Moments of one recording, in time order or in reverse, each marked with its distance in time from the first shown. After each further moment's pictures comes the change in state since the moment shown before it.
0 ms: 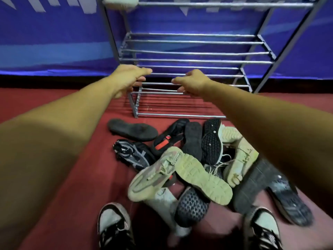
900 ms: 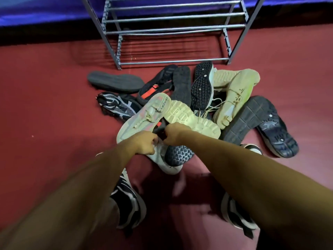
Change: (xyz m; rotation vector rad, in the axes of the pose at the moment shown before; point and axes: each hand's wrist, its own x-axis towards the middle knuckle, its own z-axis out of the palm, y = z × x) left_hand -0.170 -0.241 0.145 1.076 -0.748 -0.066; right_hand -0.179 0.197 0.143 -0.711 -0.558 0.017
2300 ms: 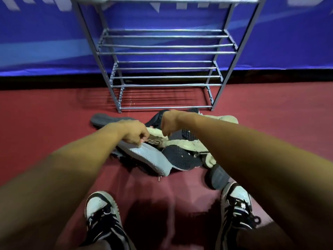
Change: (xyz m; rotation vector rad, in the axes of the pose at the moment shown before) left_hand -0.046 0.017 -0.178 0.331 0.115 0.136; right_hand -0.014 -0.019 -0.182 -0.232 0.055 -0.027
